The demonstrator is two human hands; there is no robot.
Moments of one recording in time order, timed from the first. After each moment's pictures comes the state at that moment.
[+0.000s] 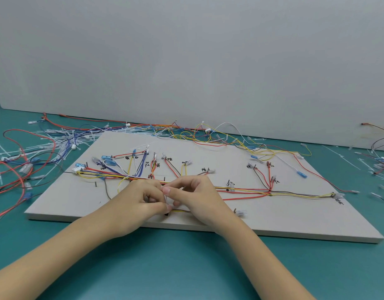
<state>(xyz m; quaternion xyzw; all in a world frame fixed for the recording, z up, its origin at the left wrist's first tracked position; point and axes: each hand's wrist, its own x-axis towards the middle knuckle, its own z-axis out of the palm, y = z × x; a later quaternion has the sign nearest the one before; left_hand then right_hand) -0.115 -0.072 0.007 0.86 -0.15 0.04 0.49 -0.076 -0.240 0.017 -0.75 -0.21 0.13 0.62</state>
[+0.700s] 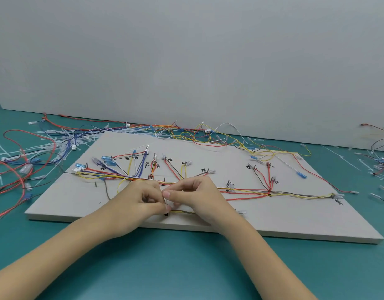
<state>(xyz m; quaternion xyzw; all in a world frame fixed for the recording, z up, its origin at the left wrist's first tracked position) -0.114 -0.068 0.003 0.86 -0.14 0.04 0.50 -0.073 -0.243 0.017 -0.73 -0.20 0.18 0.63</state>
